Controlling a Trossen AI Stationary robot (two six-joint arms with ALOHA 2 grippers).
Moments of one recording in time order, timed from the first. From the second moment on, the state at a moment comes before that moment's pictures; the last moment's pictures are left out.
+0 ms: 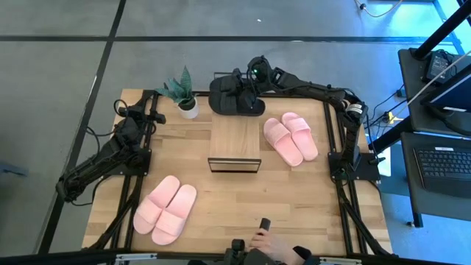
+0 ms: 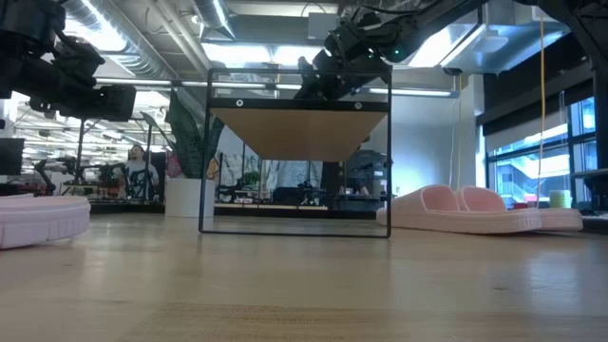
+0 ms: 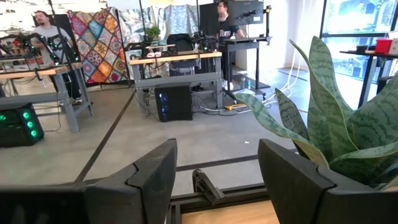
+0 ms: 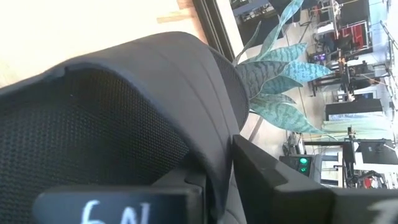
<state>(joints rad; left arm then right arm) 0.68 0.00 0.07 -0.09 -0.79 0.03 -0.56 1.93 1.59 -0.23 -0.46 -1.50</state>
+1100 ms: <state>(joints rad) 0.68 0.00 0.07 -0.09 -0.79 0.03 -0.54 1.93 1.59 -0.18 -0.37 -1.50</state>
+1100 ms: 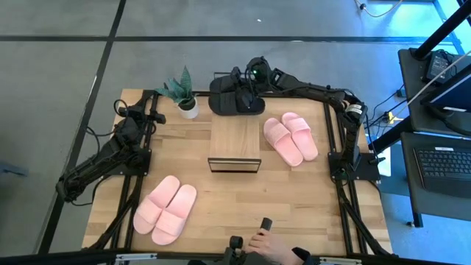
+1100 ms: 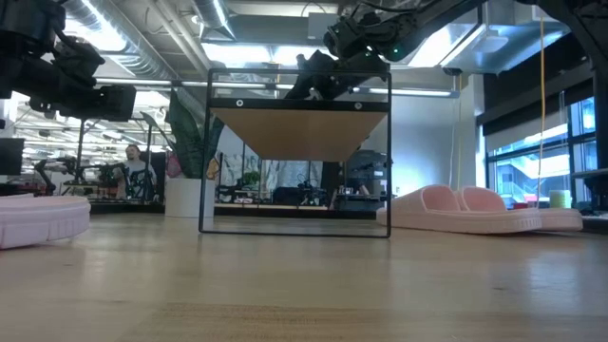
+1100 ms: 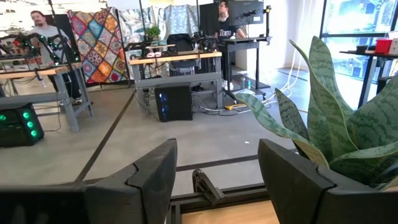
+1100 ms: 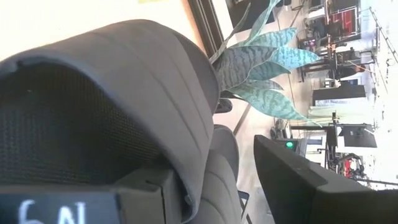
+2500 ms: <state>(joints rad) 0.68 0.00 0.07 -0.09 -0.79 0.03 -0.54 1.93 1.60 -0.20 -0.22 -1.34</state>
